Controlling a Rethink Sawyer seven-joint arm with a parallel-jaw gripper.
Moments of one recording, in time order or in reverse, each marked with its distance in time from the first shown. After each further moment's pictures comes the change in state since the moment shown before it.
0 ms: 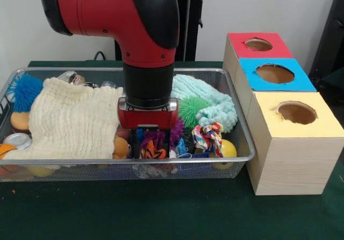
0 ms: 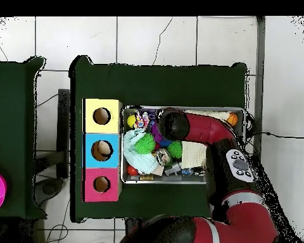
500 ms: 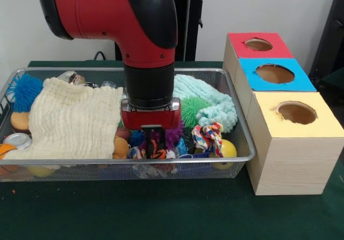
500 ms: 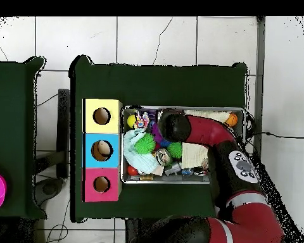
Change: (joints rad) arm -0.037 -0.002 0.053 0.032 0.000 -0.022 0.000
